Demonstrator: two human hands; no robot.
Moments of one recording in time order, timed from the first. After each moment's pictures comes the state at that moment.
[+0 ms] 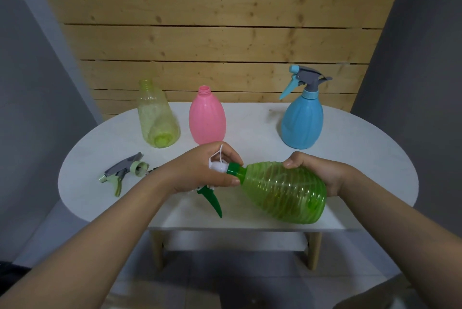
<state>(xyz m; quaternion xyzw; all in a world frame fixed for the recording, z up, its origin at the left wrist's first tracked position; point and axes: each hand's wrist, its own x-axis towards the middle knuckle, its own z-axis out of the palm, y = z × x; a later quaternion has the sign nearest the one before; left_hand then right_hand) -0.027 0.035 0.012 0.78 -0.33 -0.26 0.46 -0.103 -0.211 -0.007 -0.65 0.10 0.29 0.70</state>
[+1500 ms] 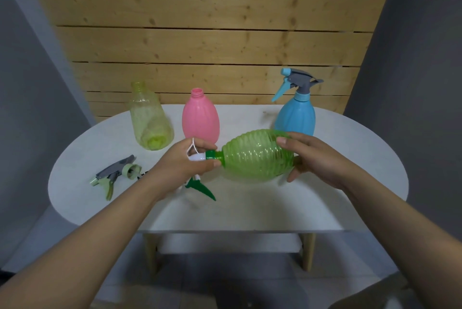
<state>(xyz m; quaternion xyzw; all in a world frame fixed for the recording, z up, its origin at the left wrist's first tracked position) -0.012 0.039 -0.008 0.80 -0.20 -0.14 0.55 -0.103 -0.218 0.007 -0.78 0.07 0.02 0.62</state>
